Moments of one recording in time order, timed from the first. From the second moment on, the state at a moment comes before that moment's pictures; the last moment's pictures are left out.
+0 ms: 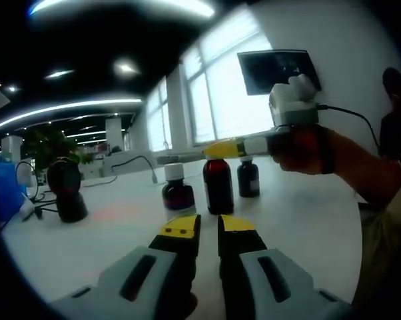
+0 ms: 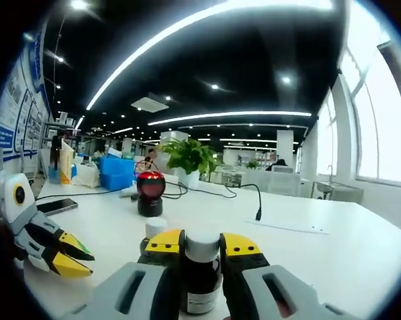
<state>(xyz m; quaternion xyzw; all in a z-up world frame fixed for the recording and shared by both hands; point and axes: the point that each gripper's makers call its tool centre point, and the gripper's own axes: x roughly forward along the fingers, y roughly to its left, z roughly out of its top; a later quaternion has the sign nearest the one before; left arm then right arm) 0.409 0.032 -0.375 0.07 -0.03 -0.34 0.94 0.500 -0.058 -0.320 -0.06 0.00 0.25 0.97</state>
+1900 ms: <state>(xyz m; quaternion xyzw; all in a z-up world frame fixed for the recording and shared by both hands) 0.409 0.031 -0.375 0.07 -0.03 -0.34 0.94 0.494 -0.067 -0.309 -0.07 -0.03 0.23 0.97</state>
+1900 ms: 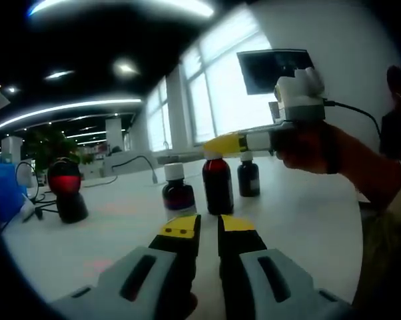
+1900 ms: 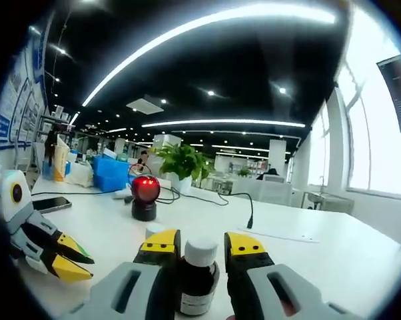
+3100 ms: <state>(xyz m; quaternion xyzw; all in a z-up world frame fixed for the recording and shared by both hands) 0.408 0.030 -0.375 0.07 -0.03 -0.34 0.94 0.497 -0.060 -0.324 0.02 0.00 0.31 0.95</state>
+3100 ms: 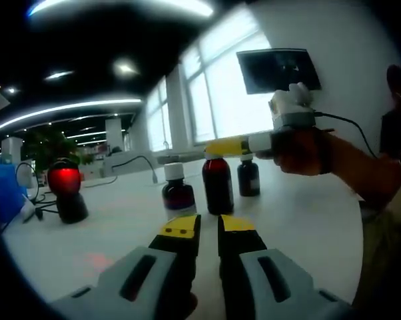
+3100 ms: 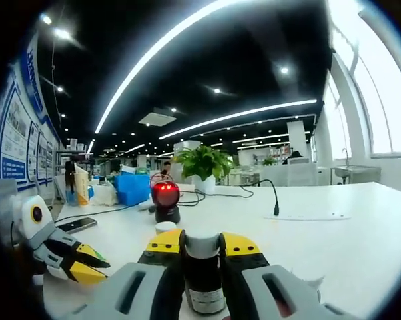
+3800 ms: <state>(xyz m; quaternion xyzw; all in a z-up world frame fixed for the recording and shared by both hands) 0.408 0.029 -0.376 0.07 -0.03 -0.34 0.94 0.489 -0.054 -0.324 -0.05 -0.01 0.25 0.97</state>
